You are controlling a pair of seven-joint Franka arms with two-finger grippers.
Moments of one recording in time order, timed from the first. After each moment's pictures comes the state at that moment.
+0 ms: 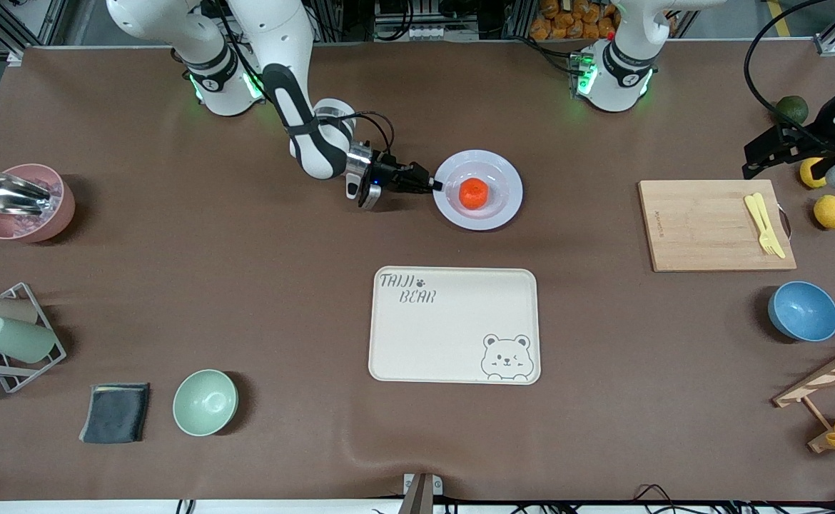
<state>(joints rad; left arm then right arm) -0.03 -0.02 -0.02 -1.54 0.02 1.49 -0.03 0.93 0.56 -0.01 -2.28 2.62 2.16 -1.34</state>
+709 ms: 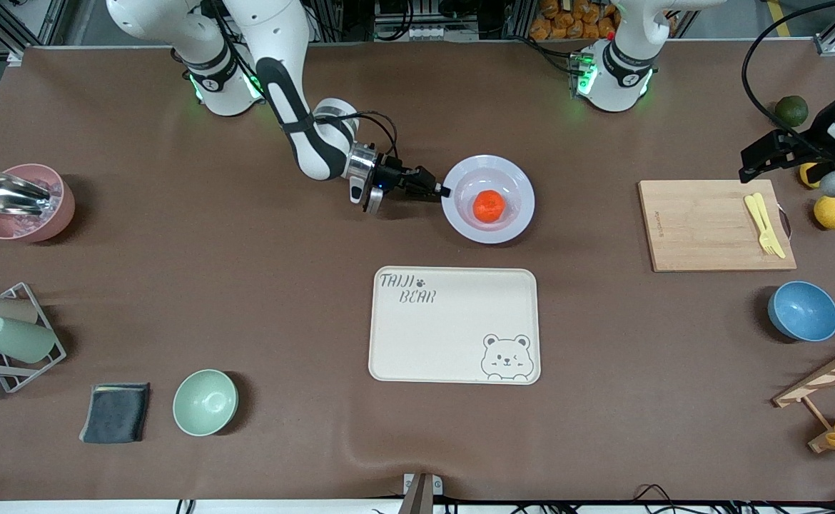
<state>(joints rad) -0.04 0.00 -0.02 -1.55 0.02 1.49 -0.03 0.93 0.51 -0.03 -2.23 2.67 2.15 -1.29</state>
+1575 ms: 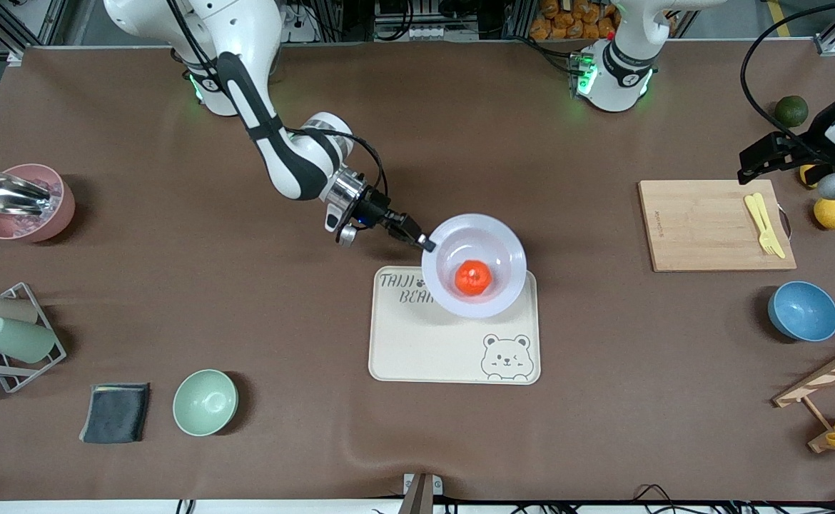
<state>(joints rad) -0.04 0.00 -0.02 -1.54 0.02 1.49 -0.03 0.78 0.50 -0.04 -1.97 2.67 2.53 -1.20</state>
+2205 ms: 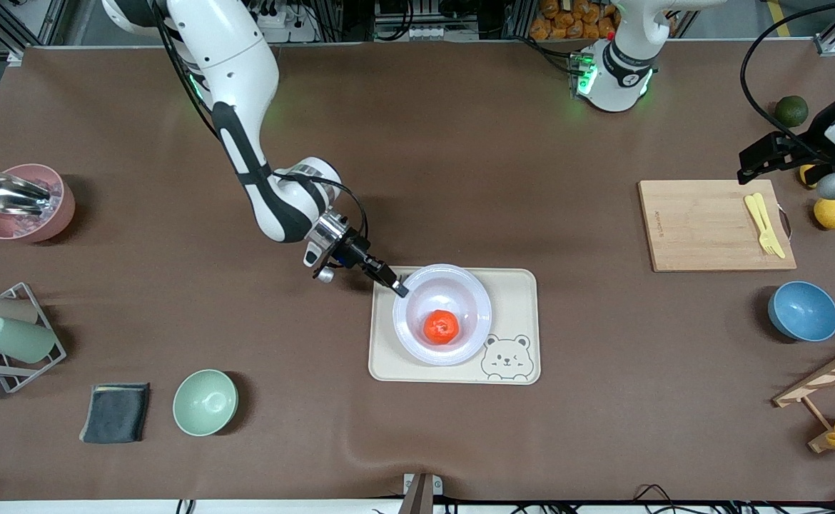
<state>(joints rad) -0.04 0.00 -0.02 -1.54 0.02 1.49 -0.03 0.67 0.66 -0.04 -1.86 2.62 2.53 -1.19</state>
